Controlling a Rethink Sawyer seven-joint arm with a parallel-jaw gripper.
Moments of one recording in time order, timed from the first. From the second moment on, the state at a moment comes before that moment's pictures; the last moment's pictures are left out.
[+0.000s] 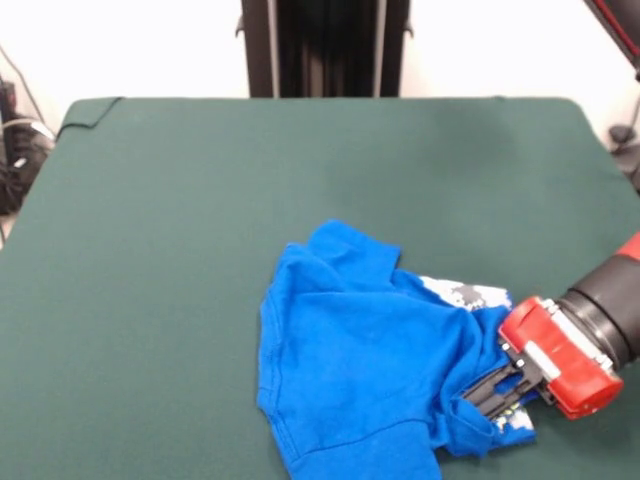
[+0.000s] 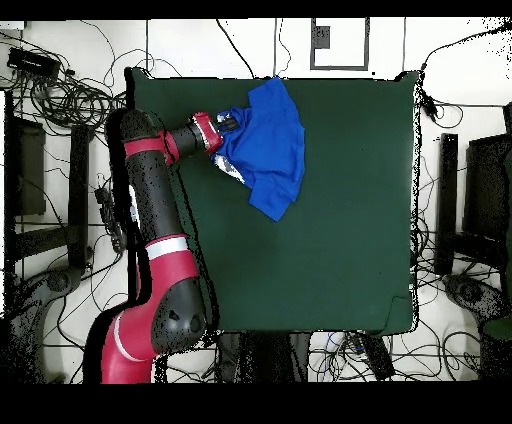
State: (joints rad) arm 0.31 0.48 -0.52 -0.11 -0.72 1.33 3.51
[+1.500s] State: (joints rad) arm 0.30 0.46 -0.50 -0.11 -0.66 1.33 3.51
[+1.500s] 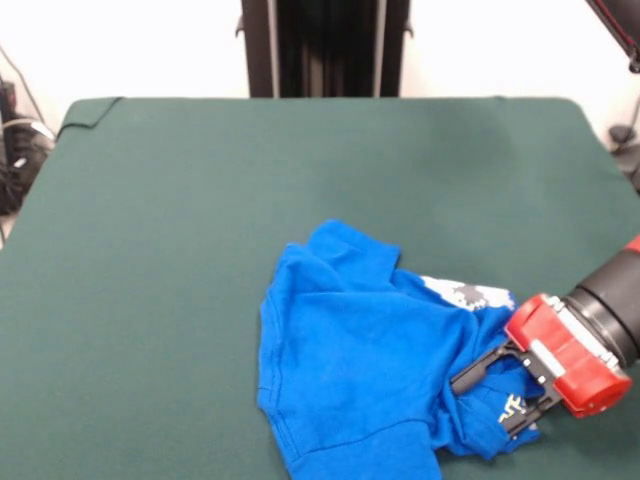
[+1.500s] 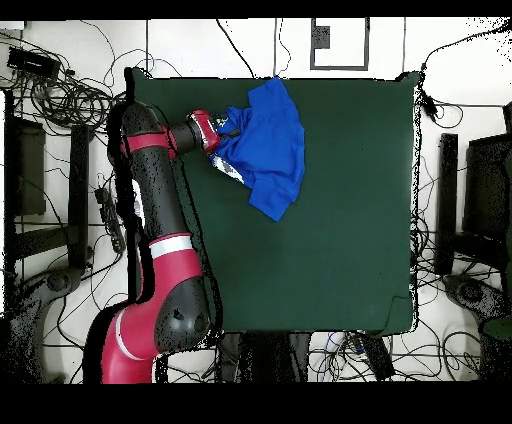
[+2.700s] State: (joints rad) arm 0.38 0.48 -0.69 -0.11 -0.79 1.39 3.51
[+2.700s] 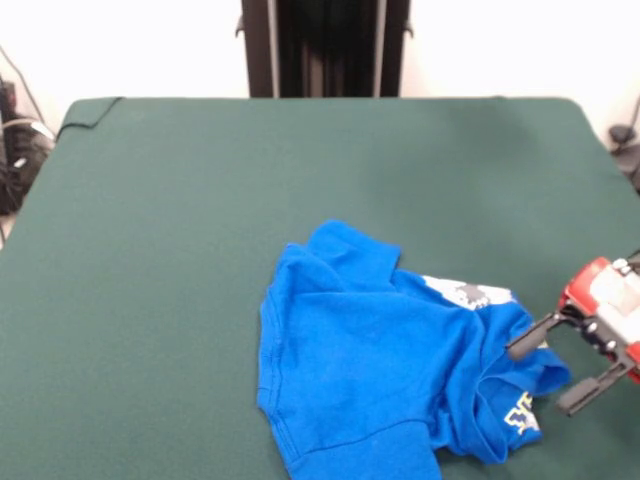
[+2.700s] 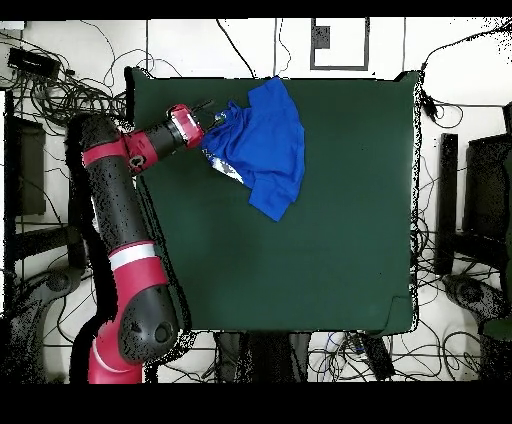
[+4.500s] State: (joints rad) arm 0.34 0.40 -0.62 0.05 -0.51 1.35 3.51
